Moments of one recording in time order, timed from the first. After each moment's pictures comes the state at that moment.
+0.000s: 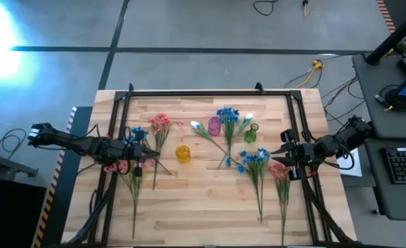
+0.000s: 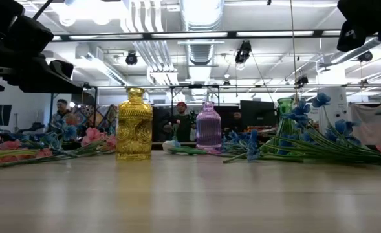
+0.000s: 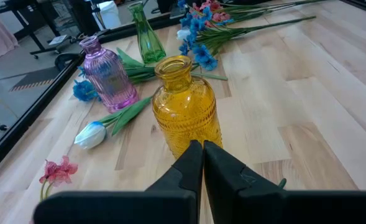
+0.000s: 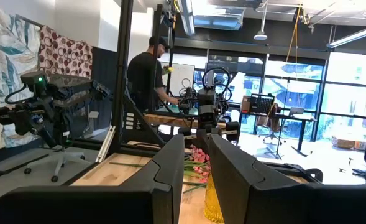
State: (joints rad) left arm -0.23 0.33 0.10 -0.13 -0.31 0.13; right arm 0.51 0.04 0.01 0.30 0.34 -0.21
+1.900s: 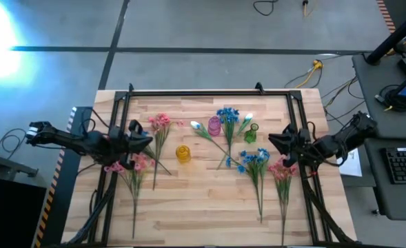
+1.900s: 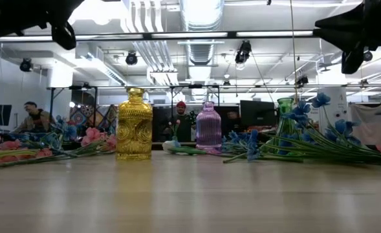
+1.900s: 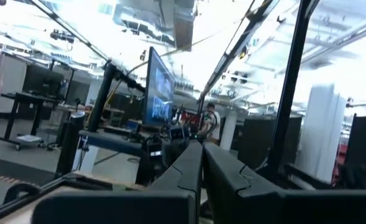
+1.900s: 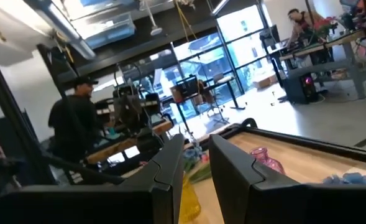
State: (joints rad) left arm -0.23 0.41 0.10 0.73 -0.28 -0.14; right arm 0.51 0.20 0.02 0.50 0.79 0.16
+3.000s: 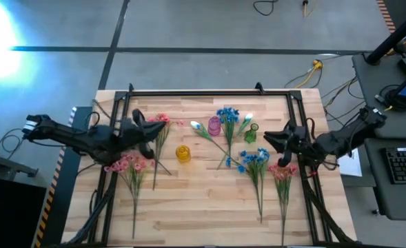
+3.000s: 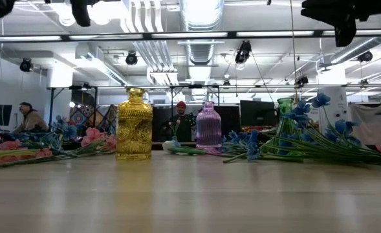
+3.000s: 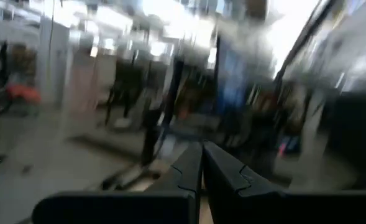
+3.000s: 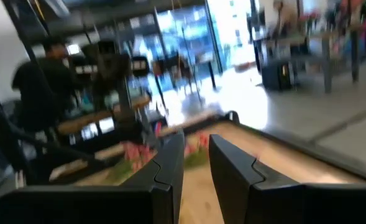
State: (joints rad) left arm -0.23 0.77 0.49 0.54 -0.60 -0.04; right arm 0.50 0.59 0.36 0.20 0.84 0.23
